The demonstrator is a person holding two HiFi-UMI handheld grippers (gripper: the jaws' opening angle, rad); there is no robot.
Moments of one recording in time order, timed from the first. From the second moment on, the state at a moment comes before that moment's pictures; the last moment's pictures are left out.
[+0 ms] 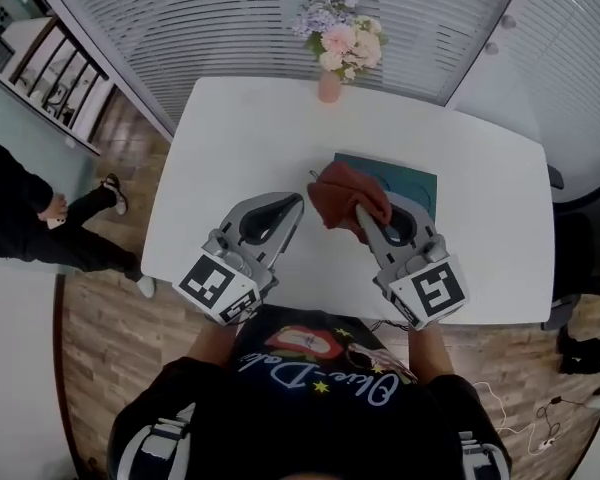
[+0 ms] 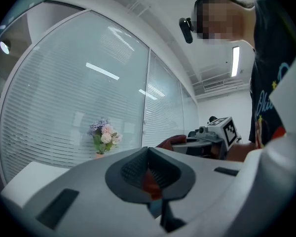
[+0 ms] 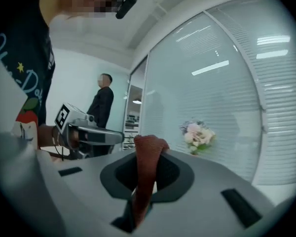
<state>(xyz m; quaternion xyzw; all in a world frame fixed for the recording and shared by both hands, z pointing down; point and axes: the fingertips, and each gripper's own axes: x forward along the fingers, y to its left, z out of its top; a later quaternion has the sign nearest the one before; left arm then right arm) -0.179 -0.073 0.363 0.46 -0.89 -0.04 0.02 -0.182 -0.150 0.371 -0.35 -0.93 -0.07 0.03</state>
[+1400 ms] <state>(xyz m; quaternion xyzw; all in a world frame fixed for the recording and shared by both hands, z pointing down) -0.179 -0.105 0.373 0.51 -0.86 -0.03 0.04 -0.165 -0.238 0.489 -0.21 -0.95 -0.12 0.20</state>
